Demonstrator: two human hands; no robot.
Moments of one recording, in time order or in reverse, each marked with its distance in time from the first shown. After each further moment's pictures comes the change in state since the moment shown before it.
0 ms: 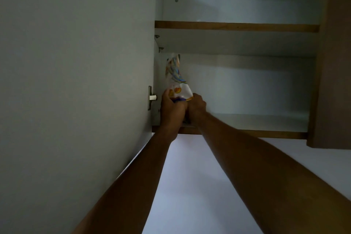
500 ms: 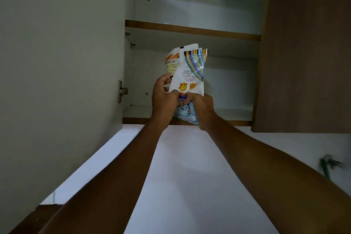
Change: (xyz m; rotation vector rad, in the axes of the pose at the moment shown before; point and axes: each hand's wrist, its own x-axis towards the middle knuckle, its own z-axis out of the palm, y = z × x) left_hand -0.056 0.028 0.045 0.041 -0.125 0.232; right_hand -0.056 0.015 -0.112 0.488 0.088 0.123
